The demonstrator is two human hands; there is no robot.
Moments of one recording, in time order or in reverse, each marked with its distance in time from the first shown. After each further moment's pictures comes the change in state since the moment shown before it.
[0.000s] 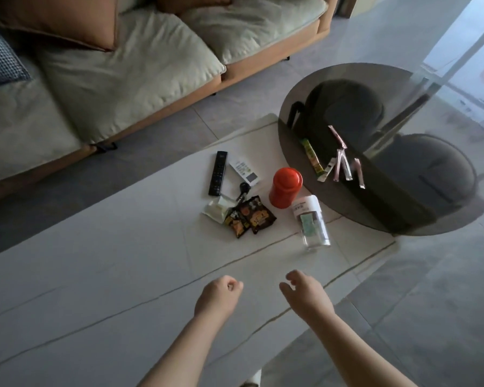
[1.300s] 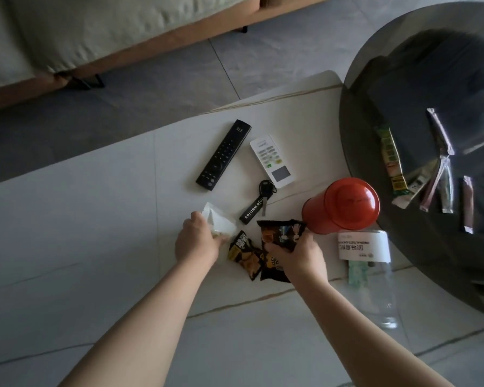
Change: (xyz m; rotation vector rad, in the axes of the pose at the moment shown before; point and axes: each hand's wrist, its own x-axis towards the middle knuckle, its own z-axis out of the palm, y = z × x) left_hand 0.266 0.016 -0.022 0.070 0.300 -0.208; right_hand 0.255 -0.053 0.045 0.095 0.044 0.098
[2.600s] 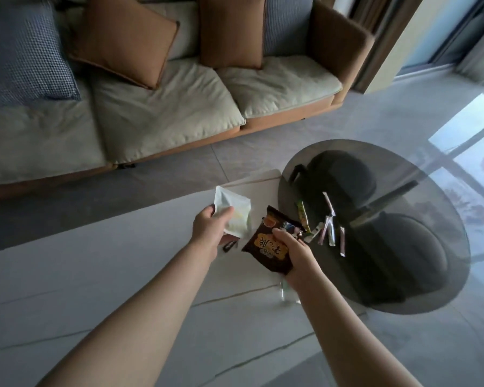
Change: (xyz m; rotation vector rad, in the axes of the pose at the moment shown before) left_hand -0.254 0.088 -0.236 -1.251 -0.142 0.083; right_hand -0.223 -0.062 -0.233 1.269 -0.290 0.147
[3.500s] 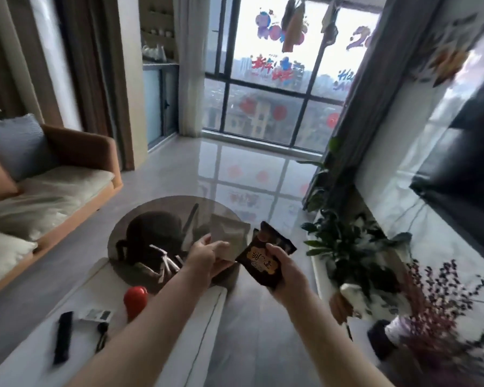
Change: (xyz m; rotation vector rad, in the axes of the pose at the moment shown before) left_hand -0.327 0.038 0.071 0.150 -1.044 -0.130; right_hand -0.391 0.050 -0.114 0.651 0.323 -0.650
